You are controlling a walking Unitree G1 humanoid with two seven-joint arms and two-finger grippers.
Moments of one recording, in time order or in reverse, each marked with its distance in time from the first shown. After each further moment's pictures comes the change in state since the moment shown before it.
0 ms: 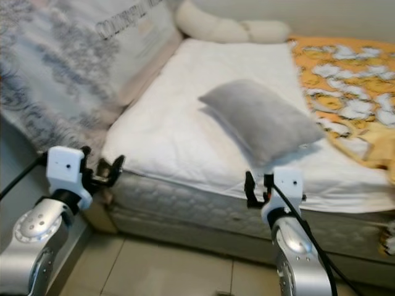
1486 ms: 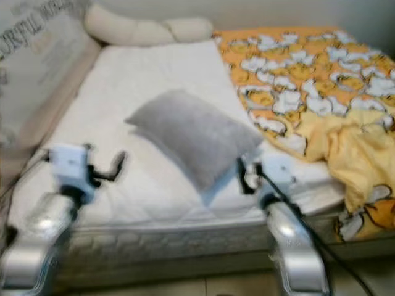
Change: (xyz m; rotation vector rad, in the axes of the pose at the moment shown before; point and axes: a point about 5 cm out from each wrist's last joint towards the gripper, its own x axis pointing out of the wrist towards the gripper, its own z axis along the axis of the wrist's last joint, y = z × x) left arm 0.010 -0.017 -0.001 -0.031 -0.003 -0.038; right arm 0.017 0.000 0.007 -0.087 -0.043 0.019
